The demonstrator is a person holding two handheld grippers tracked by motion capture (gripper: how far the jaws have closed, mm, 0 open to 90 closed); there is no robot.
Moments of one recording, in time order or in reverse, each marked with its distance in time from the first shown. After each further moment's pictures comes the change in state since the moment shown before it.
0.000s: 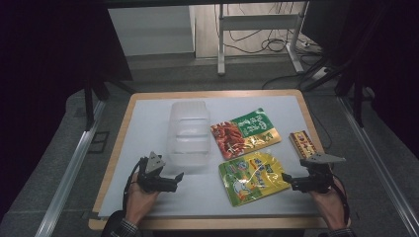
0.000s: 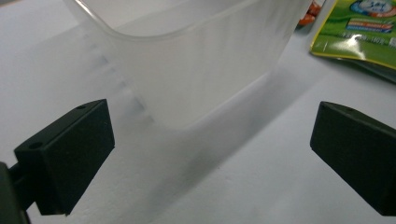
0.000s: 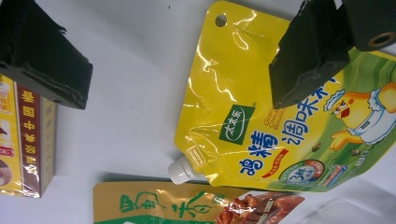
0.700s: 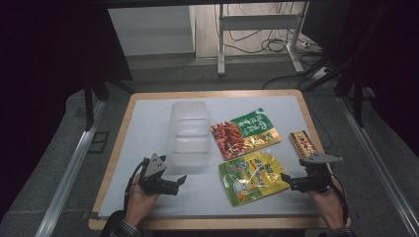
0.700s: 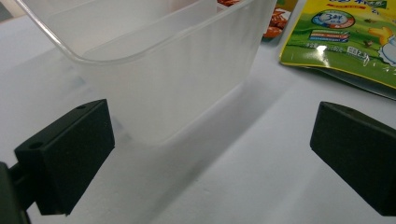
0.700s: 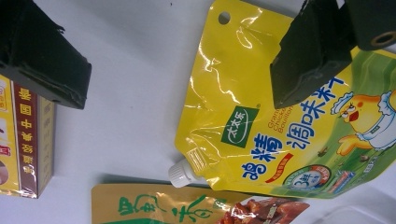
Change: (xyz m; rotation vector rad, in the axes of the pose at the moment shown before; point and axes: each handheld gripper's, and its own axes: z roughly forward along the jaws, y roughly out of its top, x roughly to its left) left arm -0.004 0.000 -0.004 -0.064 -0.071 0.049; right arm 0.002 0.000 0.004 0.015 -0.013 -0.018
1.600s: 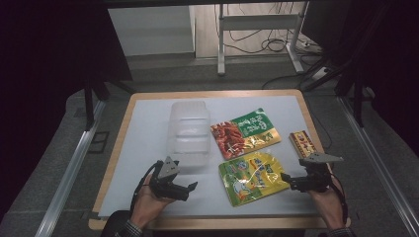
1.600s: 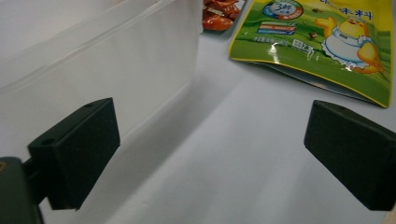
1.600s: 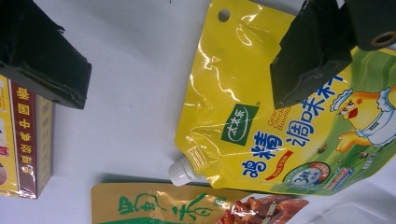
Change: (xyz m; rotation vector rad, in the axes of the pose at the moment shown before) left arm -0.032 0.018 0.008 0.083 -0.093 0.061; right arm -0.001 0.000 0.001 -0.009 0.005 0.010
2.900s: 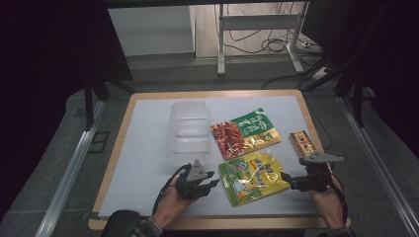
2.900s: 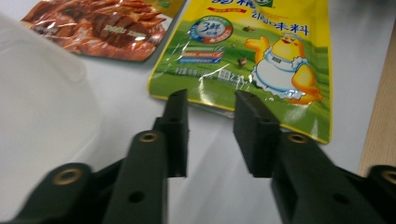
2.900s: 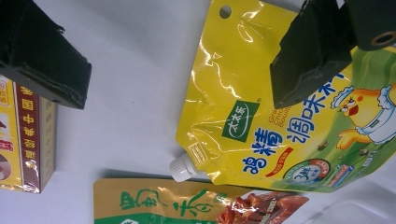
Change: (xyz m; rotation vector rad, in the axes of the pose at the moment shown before) left arm -0.045 0.029 0.044 -0.013 -0.130 0.053; right arm 0.000 0.001 0.000 -0.009 -0.004 -0.008
